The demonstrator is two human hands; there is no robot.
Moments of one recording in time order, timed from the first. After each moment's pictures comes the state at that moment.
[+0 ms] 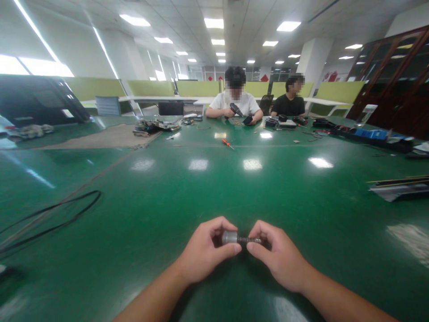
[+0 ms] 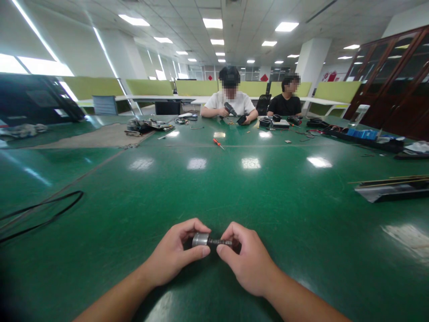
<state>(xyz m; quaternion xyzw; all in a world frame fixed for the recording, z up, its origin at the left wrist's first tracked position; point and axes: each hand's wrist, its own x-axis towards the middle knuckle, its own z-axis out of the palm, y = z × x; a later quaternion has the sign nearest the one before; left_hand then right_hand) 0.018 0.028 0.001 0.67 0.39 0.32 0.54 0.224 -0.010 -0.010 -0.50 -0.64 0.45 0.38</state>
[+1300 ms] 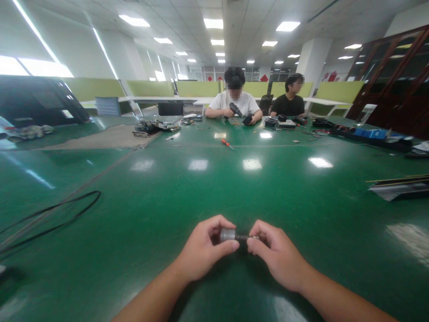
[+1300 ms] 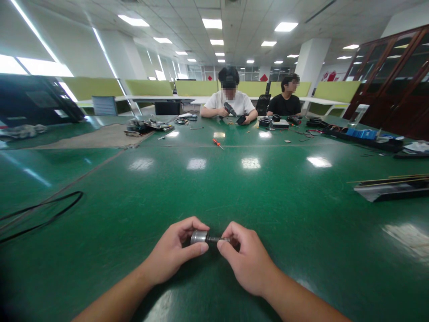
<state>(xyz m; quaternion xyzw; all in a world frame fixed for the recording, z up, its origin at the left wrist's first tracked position) 0.018 0.028 0.004 0.66 0.41 0.33 0.54 0.224 -0.008 -0.014 -0.49 -0.64 0.45 0.38</state>
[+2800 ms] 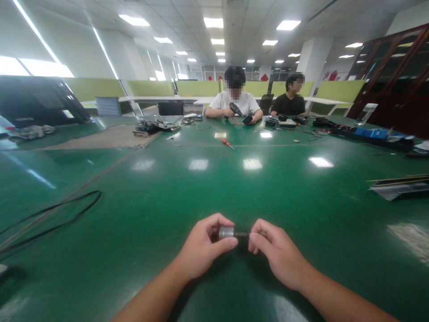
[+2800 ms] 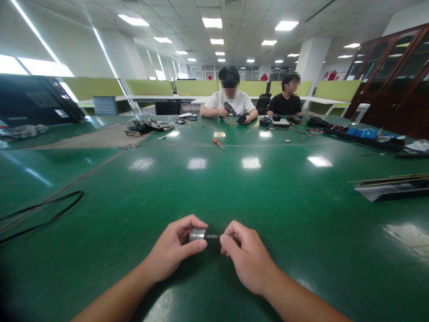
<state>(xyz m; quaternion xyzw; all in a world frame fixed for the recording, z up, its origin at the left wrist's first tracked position) 0.015 0.031 -0.001 0.64 0.39 0.34 0.56 0.225 -0.007 -0.017 -0.48 -0.62 0.48 0.40</state>
